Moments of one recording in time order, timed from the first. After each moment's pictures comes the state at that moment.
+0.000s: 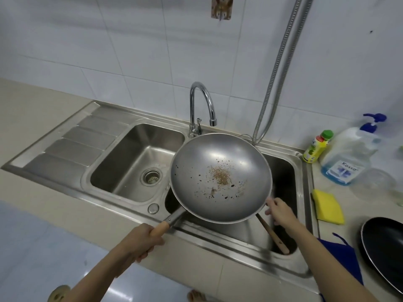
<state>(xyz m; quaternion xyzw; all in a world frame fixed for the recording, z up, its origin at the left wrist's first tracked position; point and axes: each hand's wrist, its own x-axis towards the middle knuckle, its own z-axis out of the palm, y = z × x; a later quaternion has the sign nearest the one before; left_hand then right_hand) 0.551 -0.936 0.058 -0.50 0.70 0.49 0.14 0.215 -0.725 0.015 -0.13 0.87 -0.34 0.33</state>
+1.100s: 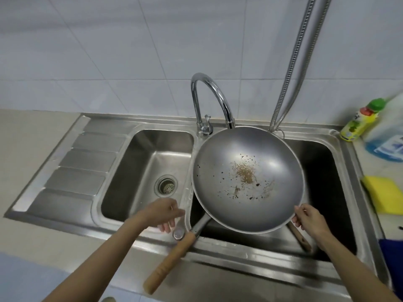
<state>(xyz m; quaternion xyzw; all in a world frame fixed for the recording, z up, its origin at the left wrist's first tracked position) 0.465 -1.095 0.056 -0.35 0.80 0.39 0.31 0.218 -0.755 -0.064 -0.04 0.87 -0.39 0.28</state>
